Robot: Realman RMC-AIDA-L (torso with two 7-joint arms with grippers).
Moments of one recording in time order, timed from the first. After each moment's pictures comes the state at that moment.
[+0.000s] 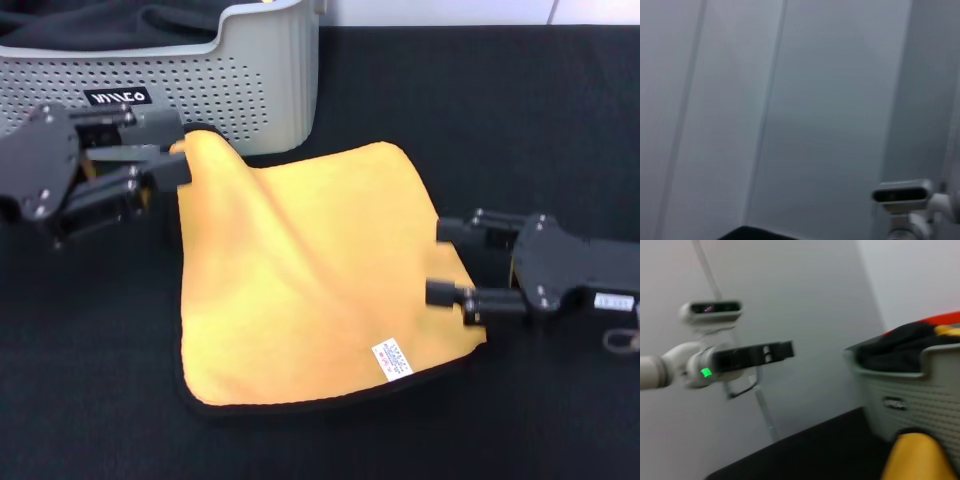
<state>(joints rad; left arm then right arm) -0.31 -2.00 0.72 0.92 1.57 1.98 -1.48 0.35 2.00 -1.40 -0.78 -1.31 -1.51 1.37</state>
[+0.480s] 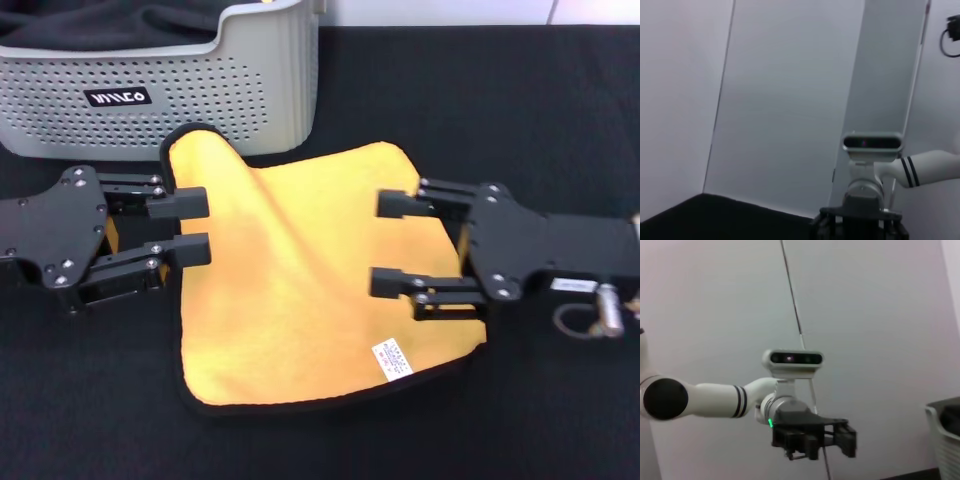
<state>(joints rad) -0.31 -1.99 0.79 0.89 1.64 2.03 -1.44 0.39 2.03 -1.50 -0.83 -1.18 -1.56 1.28</state>
